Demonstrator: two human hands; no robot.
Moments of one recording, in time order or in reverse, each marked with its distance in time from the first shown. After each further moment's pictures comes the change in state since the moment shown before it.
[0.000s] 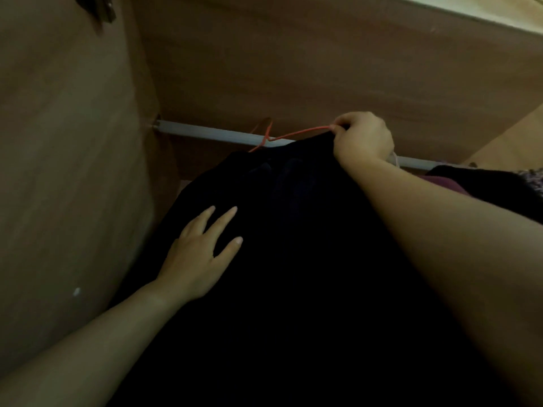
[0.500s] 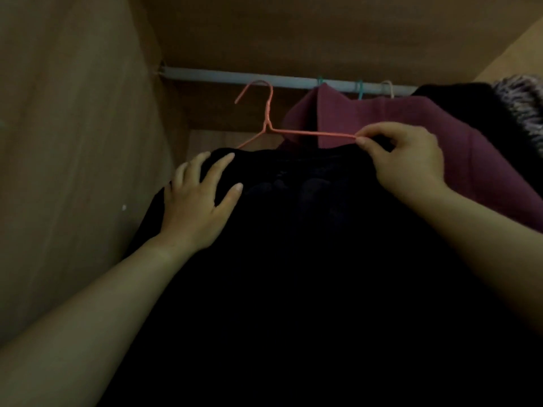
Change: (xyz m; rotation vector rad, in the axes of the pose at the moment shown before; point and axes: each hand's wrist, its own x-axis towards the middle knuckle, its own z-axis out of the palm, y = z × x) left_hand -0.087 0.033 -0.006 0.235 0.202 0.022; right_hand -0.159 0.082 -0.074 0.147 -0.050 -0.145
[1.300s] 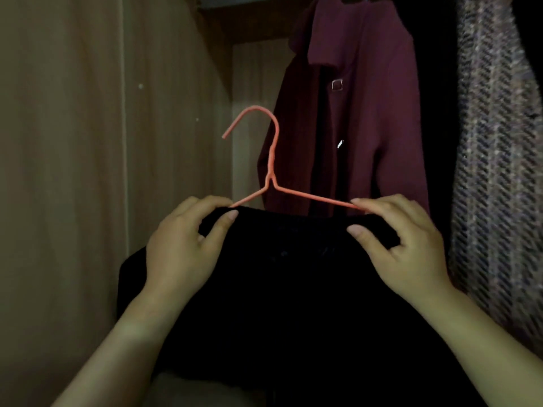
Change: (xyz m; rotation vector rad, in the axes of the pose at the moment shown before) left_hand -0.265 0.224 -0.191 0.051 -0.060 -0.265; right_hand -0.239 -0.012 -0.228 0.387 -0.329 -0.101
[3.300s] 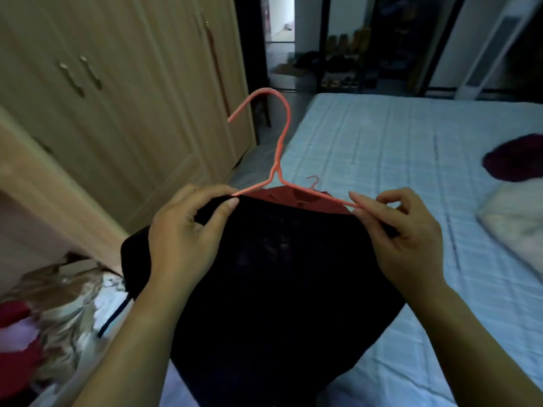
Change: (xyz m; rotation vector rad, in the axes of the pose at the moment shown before) left_hand -0.515 0.644 -0.333 -1.223 -1.036 0.233; right_hand -0.387 -0.665 -0.804 -1.266 0.063 0.938
